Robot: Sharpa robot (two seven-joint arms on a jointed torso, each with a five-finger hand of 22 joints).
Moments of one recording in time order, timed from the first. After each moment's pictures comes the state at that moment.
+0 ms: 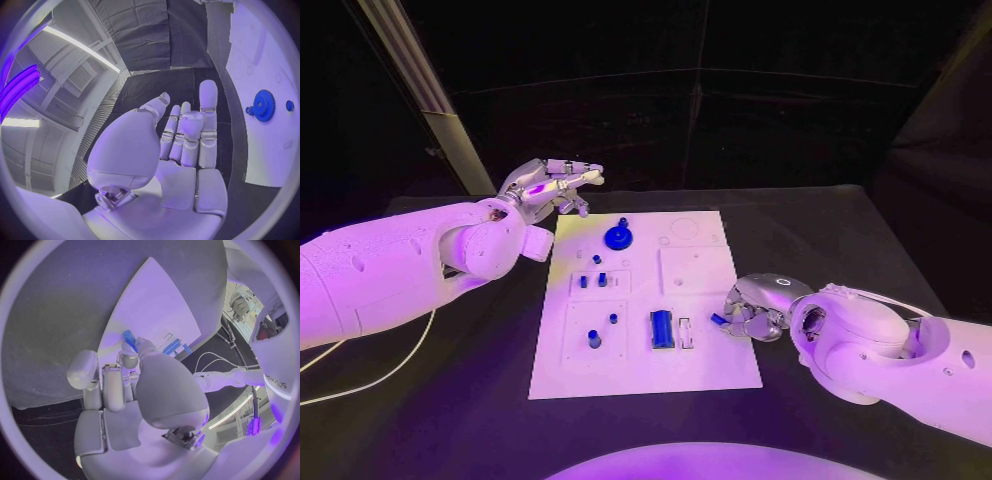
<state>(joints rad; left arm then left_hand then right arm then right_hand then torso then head) 1.29 -0.82 -0.14 1.34 0.02 -0.13 0.37 1.35 -0.07 0.27 0.06 0.10 0.97 0.18 0.10 0.07 0.91 0.12 0.40 0.07 1.33 0.03 1.17 0.72 0.17 1.23 0.13 0.68 0.72 0.99 -1.00 -0.04 1.88 -1.63 -0.18 -0.50 1.44 0.01 0.09 0.18 0.45 1.02 0.09 0.23 0.30 1.31 0.01 0.97 1.08 1.47 -0.06 1.41 1.29 0.10 1.35 0.04 1.26 1.03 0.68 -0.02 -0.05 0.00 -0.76</state>
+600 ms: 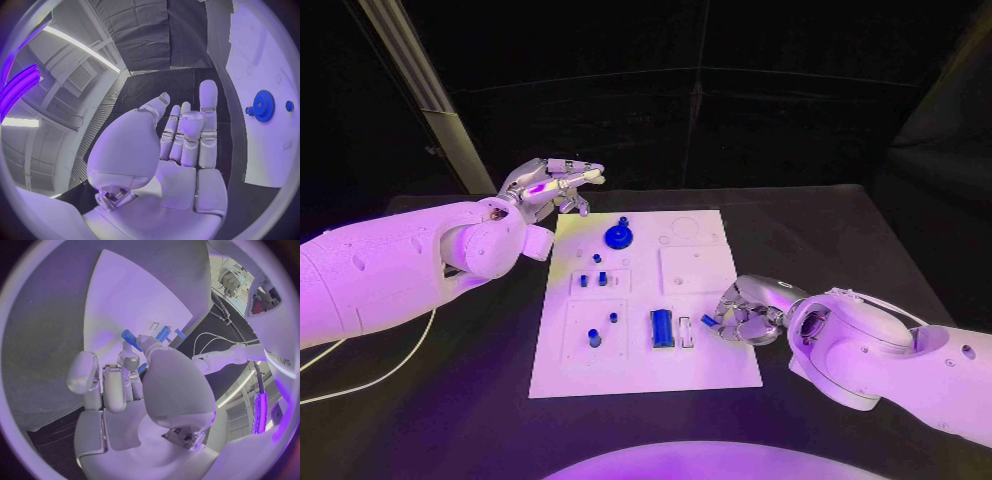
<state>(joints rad) 1.29 -0.81 -0.14 1.34 0.02 -0.13 0.37 1.35 -0.07 0.27 0.06 0.10 0.97 0.18 0.10 0.07 0.91 0.12 0.40 0.07 1.33 0.03 1.17 0.72 0.17 1.23 0.13 0.68 0.72 0.99 -1.00 -0.04 1.89 -1.43 -0.29 -0.47 1.35 -0.09 0.27 0.17 0.46 1.05 0.08 0.24 0.31 1.33 0.00 1.00 1.10 1.47 -0.06 1.41 1.31 0.10 1.37 0.04 1.28 1.08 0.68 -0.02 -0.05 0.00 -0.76</state>
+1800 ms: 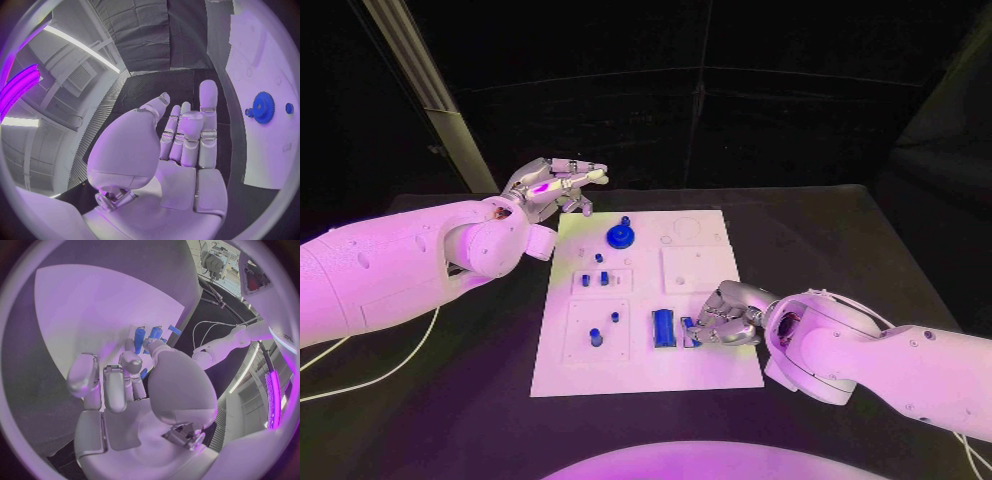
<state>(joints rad) 1.29 -0.81 -0.14 1.35 0.02 -0.13 0.36 1.35 -0.07 0.27 0.06 0.10 0.96 0.18 0.10 0.07 0.91 0.12 0.40 0.07 1.33 0.03 1.17 0.72 0.17 1.23 0.13 0.68 0.72 0.99 -0.90 -0.04 1.84 -1.22 -0.29 -0.49 1.20 -0.09 0.23 0.22 0.54 1.09 0.06 0.26 0.34 1.36 -0.02 1.02 1.11 1.47 -0.08 1.43 1.31 0.10 1.38 0.03 1.30 1.11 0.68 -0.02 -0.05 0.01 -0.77</state>
